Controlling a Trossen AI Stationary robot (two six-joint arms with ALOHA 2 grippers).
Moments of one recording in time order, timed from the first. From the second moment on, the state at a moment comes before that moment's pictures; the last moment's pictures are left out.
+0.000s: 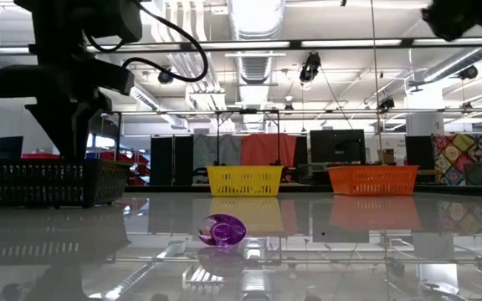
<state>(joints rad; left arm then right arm) -0.13 1.34 0.84 -0.98 -0.18 -0.31 0.52 1.40 1.13 -1.24 -0.01 1.52</state>
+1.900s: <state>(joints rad) -0.13 1.34 0.93 -0.96 -0.14 -0.43 0.90 1.78 1.17 -0.94 -0.11 1.39</state>
